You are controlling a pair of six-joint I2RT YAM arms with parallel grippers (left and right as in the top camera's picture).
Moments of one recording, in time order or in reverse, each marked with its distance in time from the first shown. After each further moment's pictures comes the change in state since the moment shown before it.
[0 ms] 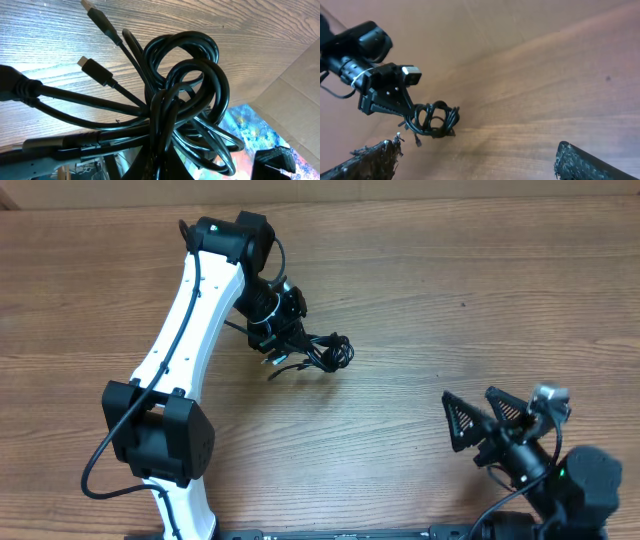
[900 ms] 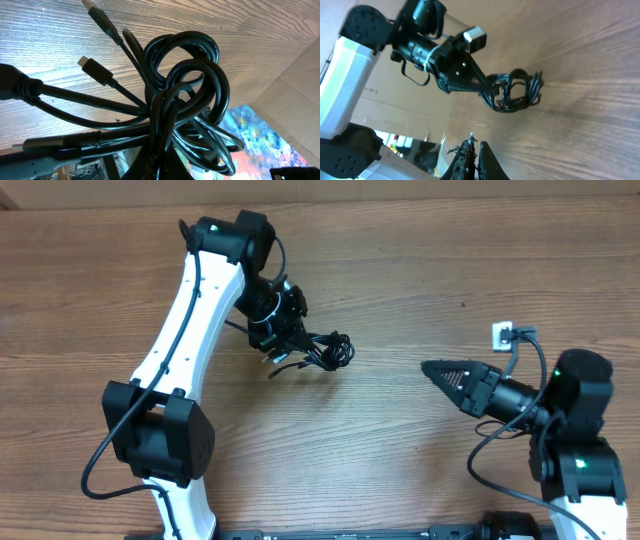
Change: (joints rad) left arm -0.005 0.000 0.002 0.012 -0.001 0.000; right arm 0.018 0.539 0.169 0.174 -0.506 0.192
